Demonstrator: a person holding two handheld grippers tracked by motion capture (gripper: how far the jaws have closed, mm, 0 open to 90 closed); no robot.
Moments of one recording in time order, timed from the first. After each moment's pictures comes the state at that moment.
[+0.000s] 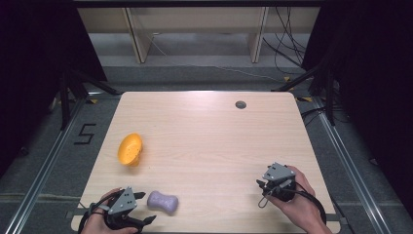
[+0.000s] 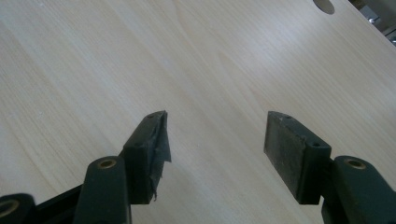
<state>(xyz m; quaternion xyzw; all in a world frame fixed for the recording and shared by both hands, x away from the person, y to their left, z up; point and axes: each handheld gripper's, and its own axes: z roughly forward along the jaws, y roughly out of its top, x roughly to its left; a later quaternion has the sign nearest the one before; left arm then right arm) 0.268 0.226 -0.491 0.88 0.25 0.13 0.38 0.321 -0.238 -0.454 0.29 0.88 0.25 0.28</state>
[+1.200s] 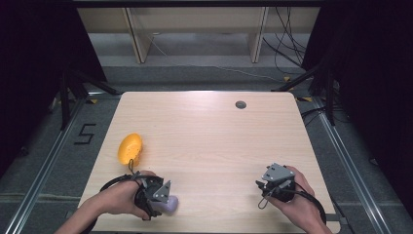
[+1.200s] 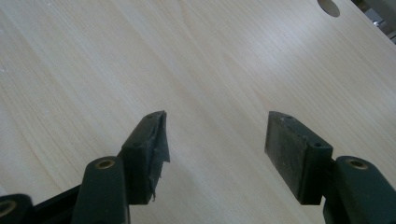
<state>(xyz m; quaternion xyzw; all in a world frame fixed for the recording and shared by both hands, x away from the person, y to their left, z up) 0.325 0.152 -0.457 0.99 -0.02 0.04 0.12 0.320 -0.237 -0.454 0.29 0.88 0.25 0.28</state>
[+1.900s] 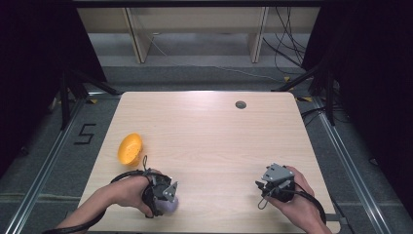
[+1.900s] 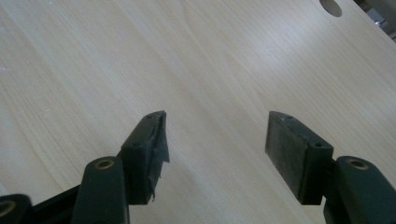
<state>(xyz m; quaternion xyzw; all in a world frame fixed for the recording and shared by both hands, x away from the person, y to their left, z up) 0.337 0.139 -0.471 1.00 -0.04 0.00 0.09 0.318 -0.235 -0.455 0.29 0.88 0.25 0.27</state>
